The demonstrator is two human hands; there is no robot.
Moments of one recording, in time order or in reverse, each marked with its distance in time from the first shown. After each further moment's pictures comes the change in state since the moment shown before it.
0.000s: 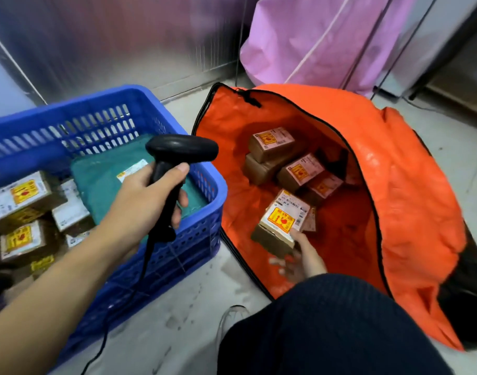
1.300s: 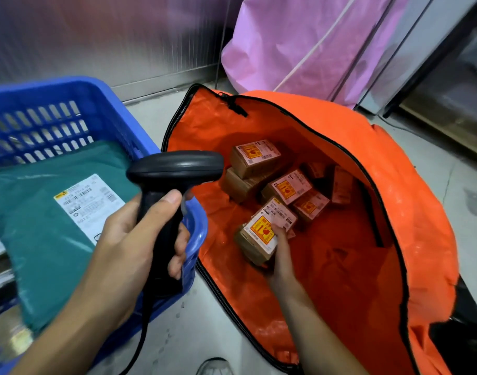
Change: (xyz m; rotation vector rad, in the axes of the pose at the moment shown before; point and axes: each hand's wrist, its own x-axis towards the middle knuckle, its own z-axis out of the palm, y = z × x) left_hand 0.021 -0.026 0.039 -0.359 -0.086 0.024; right_hand 0.165 0.004 0.021 0.143 0.030 -0.049
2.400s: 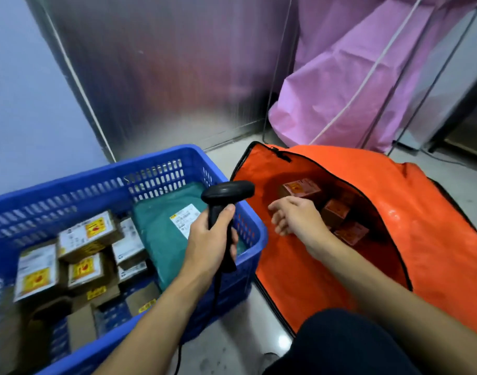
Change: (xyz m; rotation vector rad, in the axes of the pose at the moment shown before) left_hand -0.033 0.046 -0.016 0.139 0.185 0.012; right_hand -0.202 -0.119 0.133 -0.647 -0.271 -0.500
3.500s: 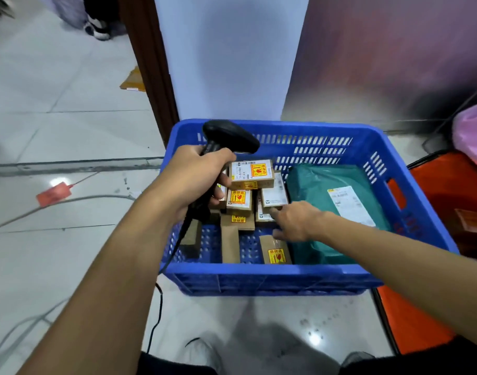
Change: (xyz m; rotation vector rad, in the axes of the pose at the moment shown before) left_hand -0.101 0.109 -0.318 0.180 0.432 -0.157; right_hand -0.057 -0.024 0.320 -1.739 -0.897 -0.830
